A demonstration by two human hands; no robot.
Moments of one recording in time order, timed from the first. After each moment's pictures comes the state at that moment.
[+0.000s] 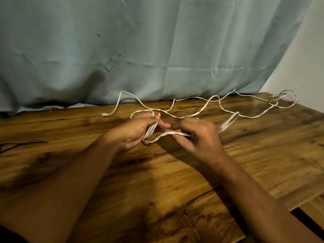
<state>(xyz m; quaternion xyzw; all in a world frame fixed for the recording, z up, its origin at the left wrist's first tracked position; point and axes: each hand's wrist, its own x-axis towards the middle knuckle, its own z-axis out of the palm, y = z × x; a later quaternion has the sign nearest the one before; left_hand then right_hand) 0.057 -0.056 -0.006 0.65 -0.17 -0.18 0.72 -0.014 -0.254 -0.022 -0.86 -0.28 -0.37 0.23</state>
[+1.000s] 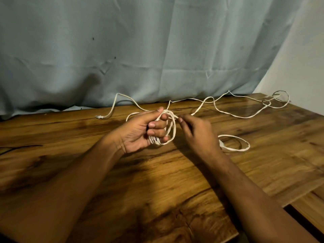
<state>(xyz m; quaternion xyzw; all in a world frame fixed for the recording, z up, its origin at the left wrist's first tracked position) 0.039 -0.066 0.009 0.46 -0.24 -0.35 0.78 0.007 -0.270 -0.033 -0.91 -0.07 -0.34 0.23</state>
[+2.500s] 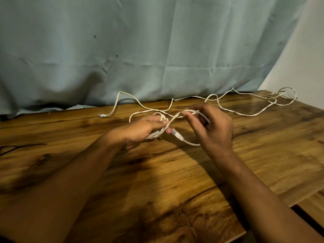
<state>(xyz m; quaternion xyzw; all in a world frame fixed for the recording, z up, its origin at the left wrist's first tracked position) 0.044 -0.061 0.004 0.76 -0.27 -0.16 0.58 -0.012 -0.268 -0.016 -0.77 -0.17 -0.53 0.30</state>
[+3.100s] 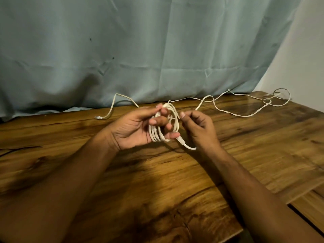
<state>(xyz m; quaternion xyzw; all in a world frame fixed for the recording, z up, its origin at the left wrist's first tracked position) 0.034 -0.057 0.022 0.40 -0.28 -0.42 0.77 0.023 -0.271 -0.040 -0.66 -0.15 -0.23 0.70</state>
